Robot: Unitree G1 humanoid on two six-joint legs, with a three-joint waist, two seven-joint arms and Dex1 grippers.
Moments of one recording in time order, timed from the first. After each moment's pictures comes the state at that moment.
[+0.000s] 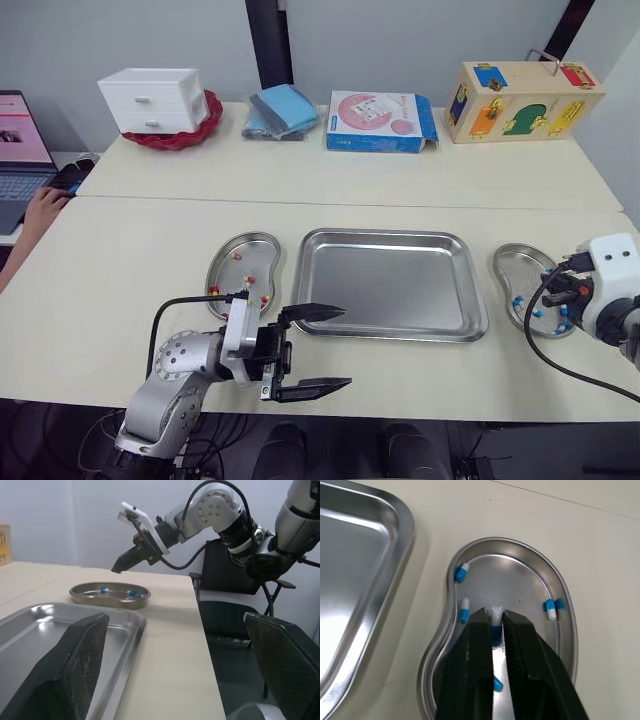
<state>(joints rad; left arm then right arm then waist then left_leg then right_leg) -0.01 0.51 -0.09 -0.35 -0.63 0.08 -1.25 -0.07 -0.67 -0.50 -0.67 0.33 1.31 0.39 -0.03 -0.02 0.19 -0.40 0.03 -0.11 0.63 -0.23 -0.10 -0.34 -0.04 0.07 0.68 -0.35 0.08</state>
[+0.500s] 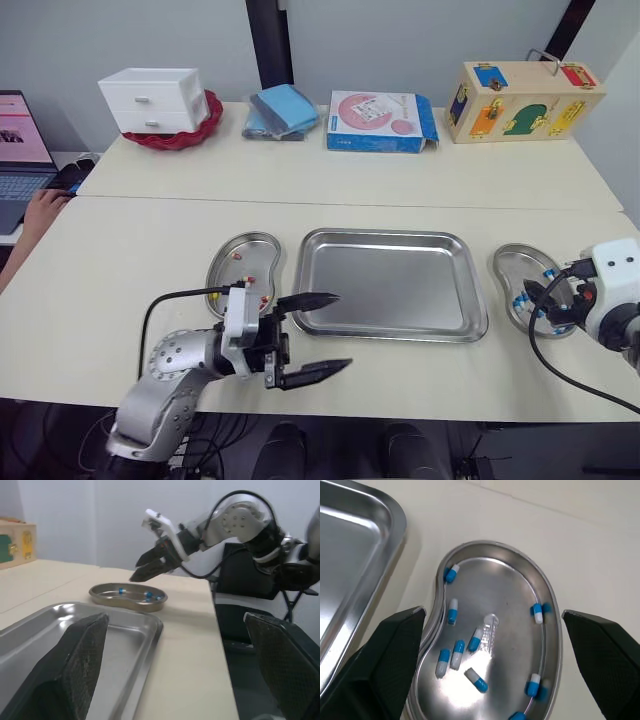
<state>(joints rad) 0.06 0.60 0.02 -0.42 -0.59 0.24 -1.01 0.06 -0.73 -0.50 -0.64 0.31 1.02 0.47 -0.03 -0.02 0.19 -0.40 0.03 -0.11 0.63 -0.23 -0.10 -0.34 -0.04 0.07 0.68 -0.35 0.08</state>
